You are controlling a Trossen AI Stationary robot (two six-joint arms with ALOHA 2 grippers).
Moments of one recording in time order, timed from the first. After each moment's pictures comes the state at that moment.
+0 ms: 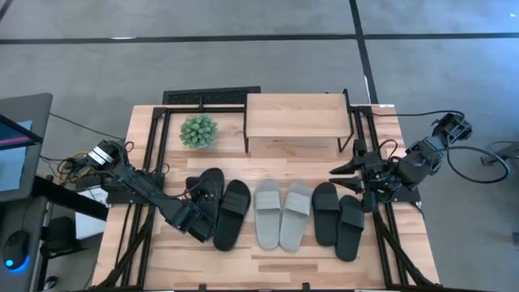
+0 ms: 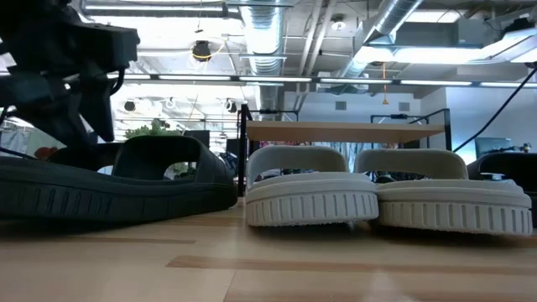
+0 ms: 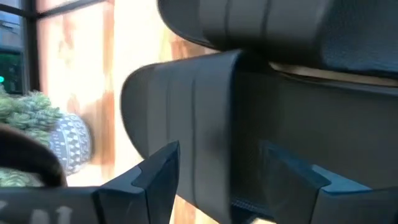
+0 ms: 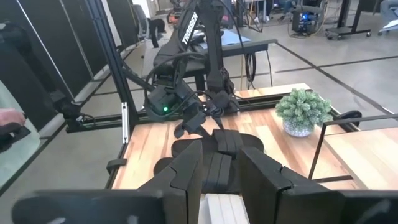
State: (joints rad) left arm -0.59 1.61 0.95 -1.01 -0.61 -0.64; right arm 0.65 0.81 1.01 -0.46 0.62 0.25
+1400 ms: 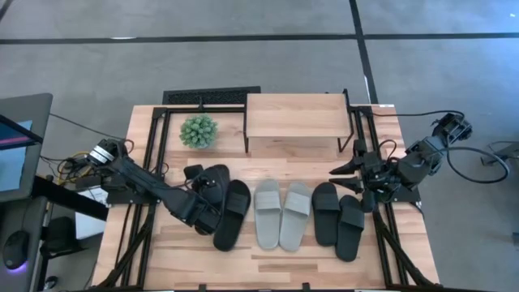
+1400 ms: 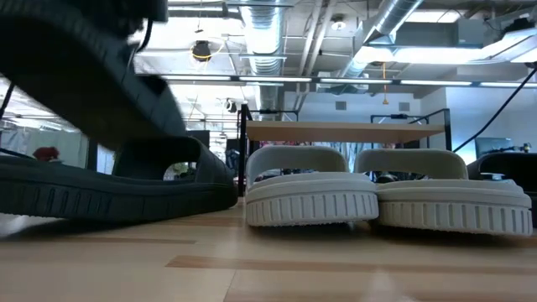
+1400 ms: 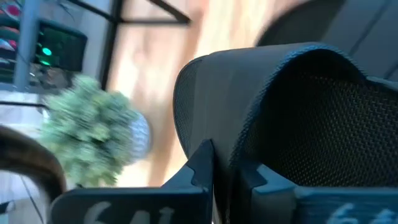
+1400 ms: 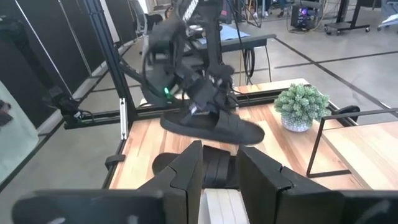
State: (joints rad) left arm -0.51 1.60 1.18 -1.30 -0.75 -0.77; right arm 0.65 0.81 1.01 -0.49 0.62 0.26
